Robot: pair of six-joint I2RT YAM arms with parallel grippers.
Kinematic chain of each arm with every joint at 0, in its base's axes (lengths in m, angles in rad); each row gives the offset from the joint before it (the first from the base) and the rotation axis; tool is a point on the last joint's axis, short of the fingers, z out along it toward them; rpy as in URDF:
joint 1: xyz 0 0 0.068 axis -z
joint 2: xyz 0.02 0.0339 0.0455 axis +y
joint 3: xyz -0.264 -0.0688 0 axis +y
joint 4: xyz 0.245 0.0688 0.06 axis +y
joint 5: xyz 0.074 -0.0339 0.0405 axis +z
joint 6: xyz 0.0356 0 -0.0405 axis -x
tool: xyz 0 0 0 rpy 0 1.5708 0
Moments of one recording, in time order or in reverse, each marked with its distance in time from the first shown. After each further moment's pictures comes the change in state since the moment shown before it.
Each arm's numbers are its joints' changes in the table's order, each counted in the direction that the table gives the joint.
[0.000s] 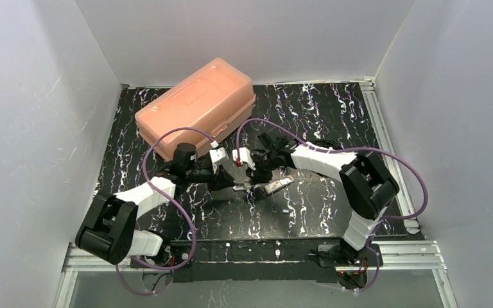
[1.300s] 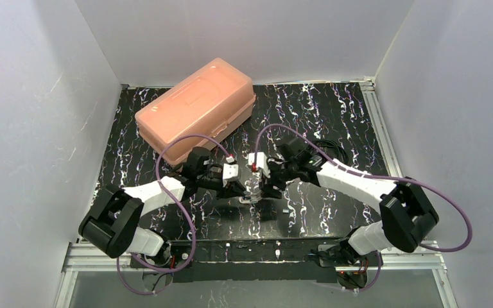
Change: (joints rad) left arm 0.133 0.058 -0.024 0.014 -0.082 -0.251; right arm -0.030 -0.332 0.267 -0.057 -0.051 -0.206
